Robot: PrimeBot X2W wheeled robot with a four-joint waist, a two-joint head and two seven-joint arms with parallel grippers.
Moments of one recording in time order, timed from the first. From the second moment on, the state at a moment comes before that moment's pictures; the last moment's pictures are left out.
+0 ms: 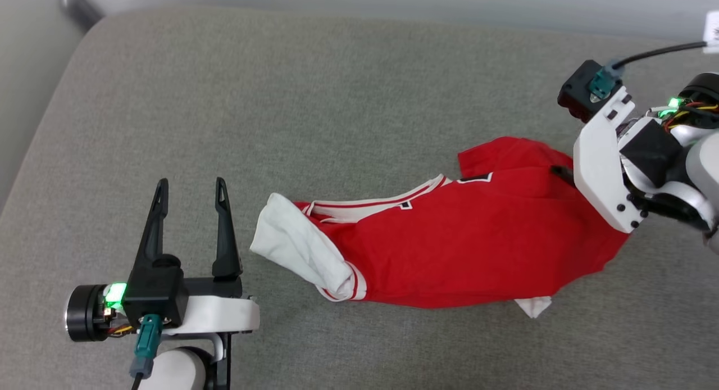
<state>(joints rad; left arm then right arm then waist) -0.17 0.40 -0.41 -0.11 -0.32 0.48 -0.26 -0.99 -0.71 0.93 0.22 0.72 0.13 0.78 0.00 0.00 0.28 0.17</state>
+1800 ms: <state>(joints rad) 0.07 0.13 -0.05 -0.01 -0.07 0.19 -0.26 -0.39 -0.99 1.14 0.08 0.90 0.13 0.39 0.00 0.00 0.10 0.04</state>
